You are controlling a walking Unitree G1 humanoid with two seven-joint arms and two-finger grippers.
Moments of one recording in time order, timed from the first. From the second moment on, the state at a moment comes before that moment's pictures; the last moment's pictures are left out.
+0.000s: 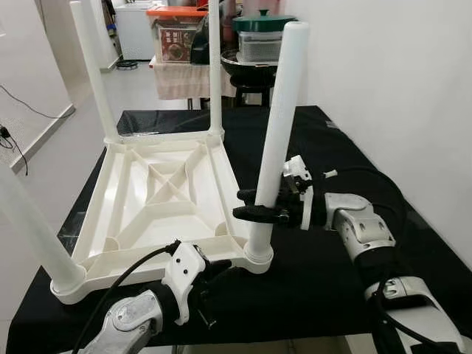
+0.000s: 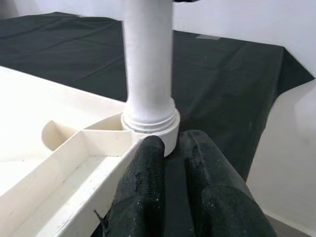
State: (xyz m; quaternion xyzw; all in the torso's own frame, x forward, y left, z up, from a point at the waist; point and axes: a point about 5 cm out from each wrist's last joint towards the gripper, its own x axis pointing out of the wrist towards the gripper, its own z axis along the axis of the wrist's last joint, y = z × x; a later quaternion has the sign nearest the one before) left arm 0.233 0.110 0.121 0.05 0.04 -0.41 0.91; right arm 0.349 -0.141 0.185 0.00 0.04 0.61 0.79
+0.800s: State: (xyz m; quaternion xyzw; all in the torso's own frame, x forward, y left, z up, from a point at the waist) left arm 0.229 0.111 0.117 0.05 0.05 -0.42 0.90; right arm 0.293 -0.085 0.111 0.03 0.11 0.28 0.95
